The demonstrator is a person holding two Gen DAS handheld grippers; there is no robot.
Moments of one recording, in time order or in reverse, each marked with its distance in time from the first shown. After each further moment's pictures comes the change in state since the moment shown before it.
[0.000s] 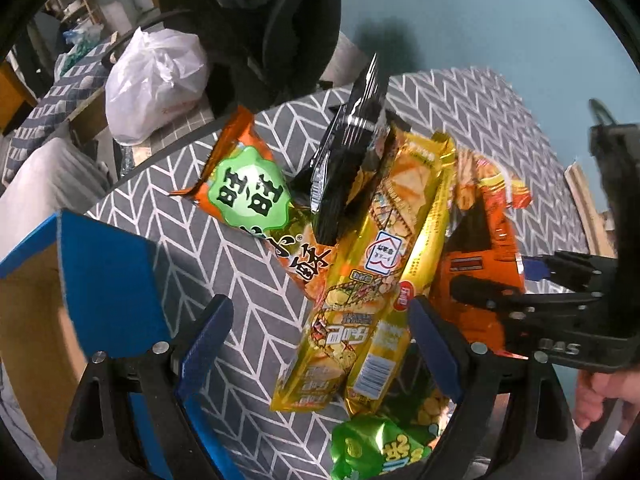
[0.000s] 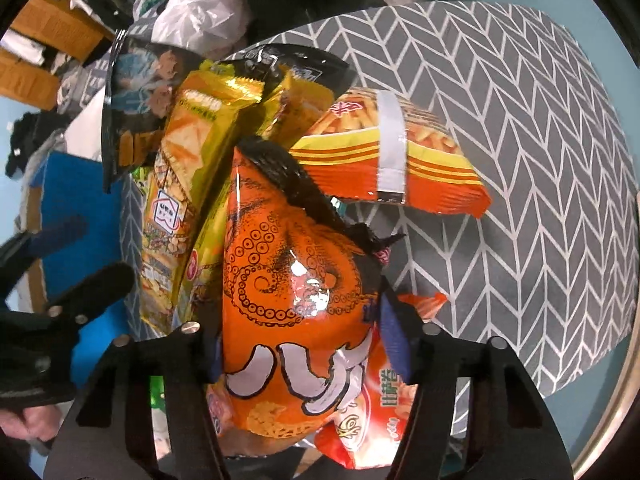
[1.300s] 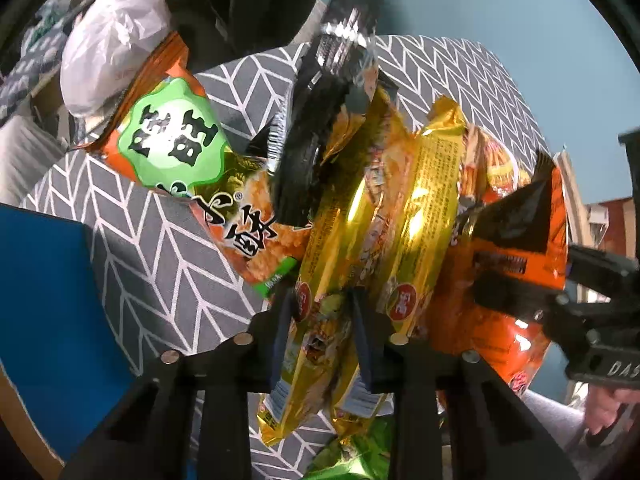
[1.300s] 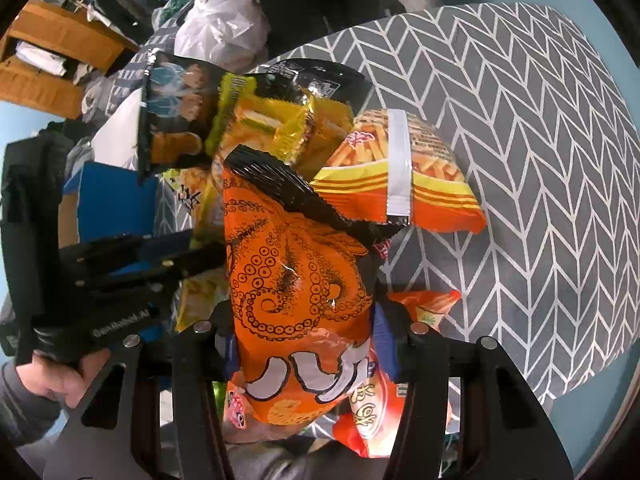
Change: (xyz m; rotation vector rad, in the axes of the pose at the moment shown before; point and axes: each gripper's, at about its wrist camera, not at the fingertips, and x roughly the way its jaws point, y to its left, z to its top) left arm 0.036 0.006 0.008 -0.004 0.094 -0.141; right arm -0.037 -0.003 -0.004 -0.003 -0.007 0.104
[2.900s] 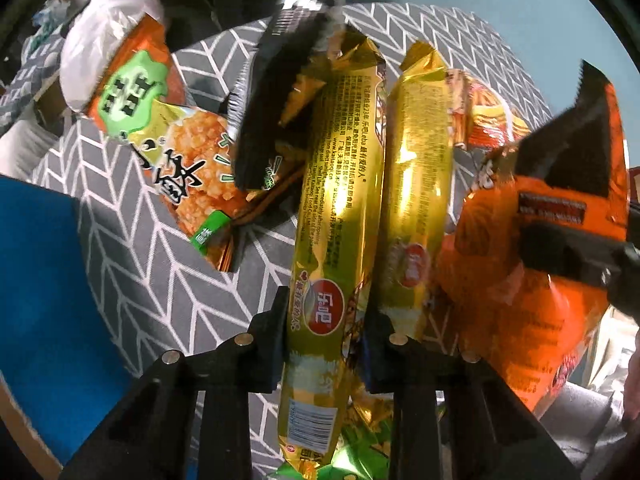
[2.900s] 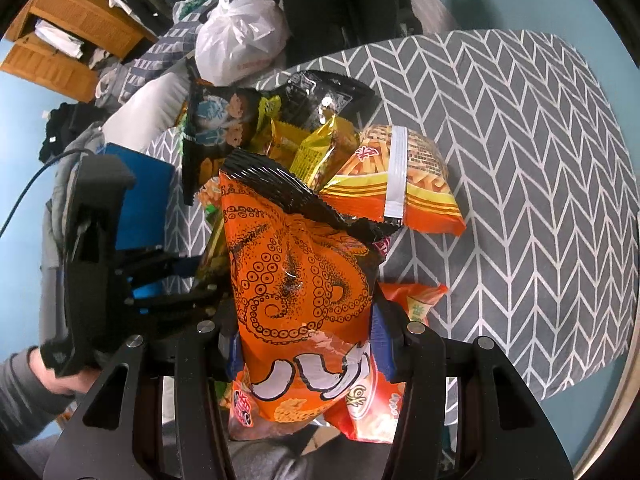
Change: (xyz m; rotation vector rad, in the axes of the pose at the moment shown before) left arm 0.014 -0.038 -0.029 0.025 0.040 0.050; right arm -0.025 -0.008 -0.010 -0.090 -0.034 -0.004
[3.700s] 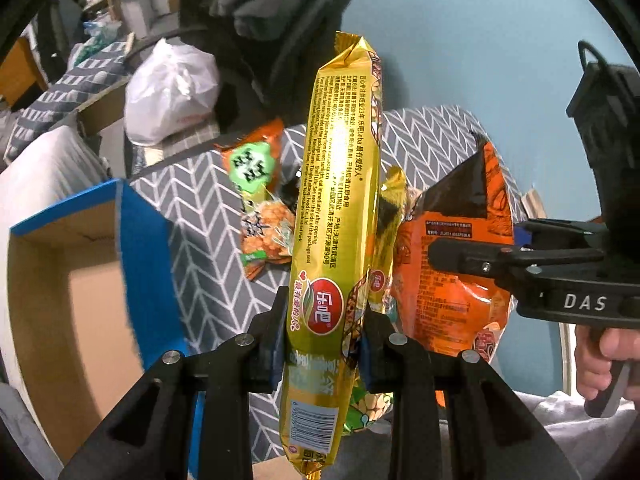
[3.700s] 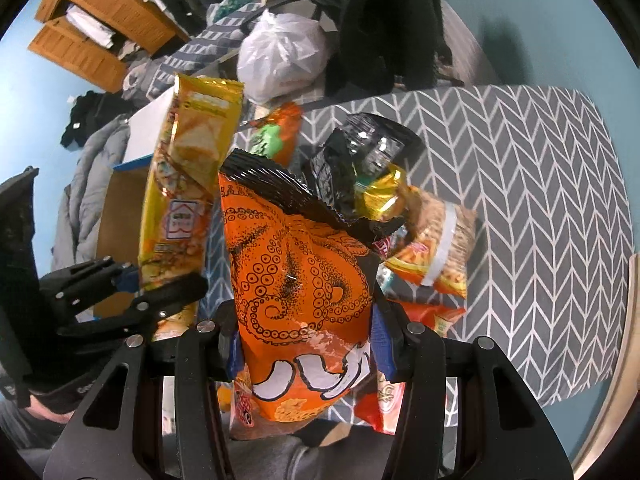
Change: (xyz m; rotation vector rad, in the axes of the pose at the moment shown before) left arm -0.129 0.014 -0.034 -0.114 -0.251 0.016; right arm -0.027 0.047 0.025 -0.113 -0.035 0.038
